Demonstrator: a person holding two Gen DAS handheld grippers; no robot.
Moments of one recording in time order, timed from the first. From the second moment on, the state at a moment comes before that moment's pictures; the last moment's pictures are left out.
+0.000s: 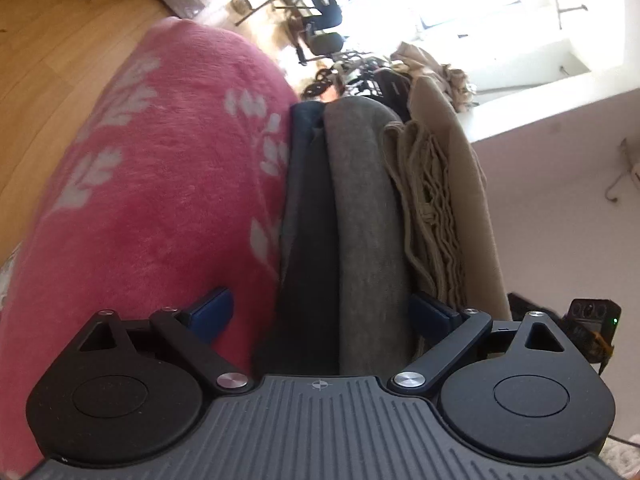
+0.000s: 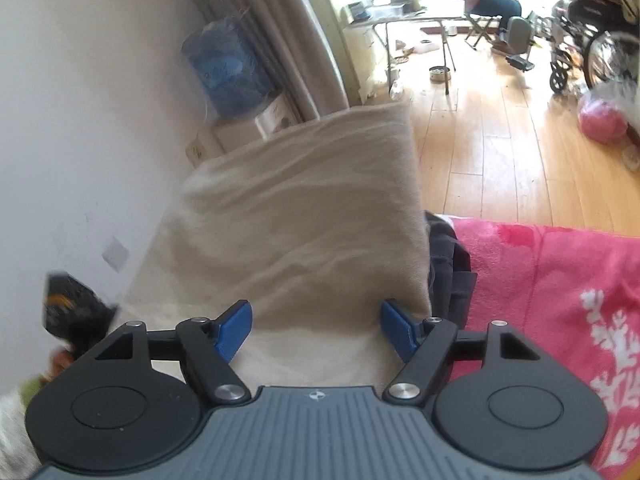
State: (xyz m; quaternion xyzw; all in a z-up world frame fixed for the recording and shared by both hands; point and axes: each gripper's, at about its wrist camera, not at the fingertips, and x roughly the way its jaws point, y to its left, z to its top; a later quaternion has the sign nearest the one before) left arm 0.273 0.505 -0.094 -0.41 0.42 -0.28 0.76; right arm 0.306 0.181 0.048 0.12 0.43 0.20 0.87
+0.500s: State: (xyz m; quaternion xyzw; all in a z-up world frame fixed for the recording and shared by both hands) left arm 0.266 0.501 -0.096 -0.42 0.45 -0.31 0.72; right arm 0.308 0.045 -0.092 0.48 0.46 0.12 0.74
